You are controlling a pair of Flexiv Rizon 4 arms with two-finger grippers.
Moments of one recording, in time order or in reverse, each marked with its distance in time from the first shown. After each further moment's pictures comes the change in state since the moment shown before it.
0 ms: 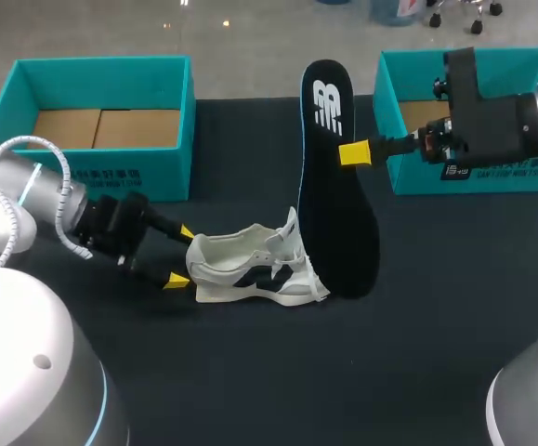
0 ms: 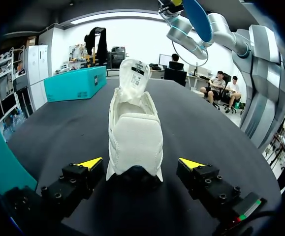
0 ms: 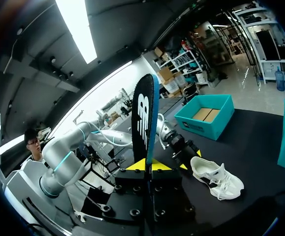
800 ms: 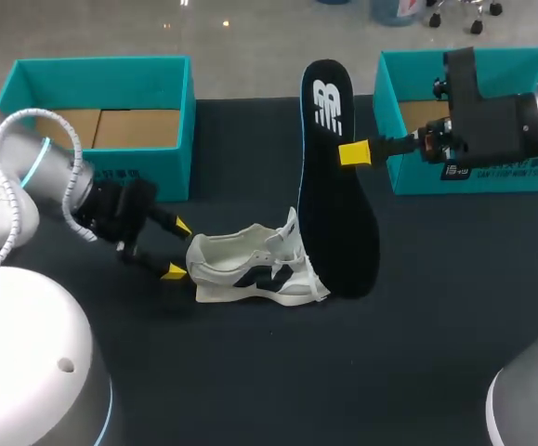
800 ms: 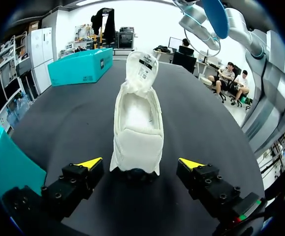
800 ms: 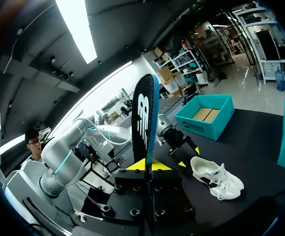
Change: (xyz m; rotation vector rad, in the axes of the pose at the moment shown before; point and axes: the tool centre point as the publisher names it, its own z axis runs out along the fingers) left arm 0.002 -0.013 -0.018 -0.212 -0.037 -0.075; right arm 0.000 0.000 0.000 0.000 0.000 0.000
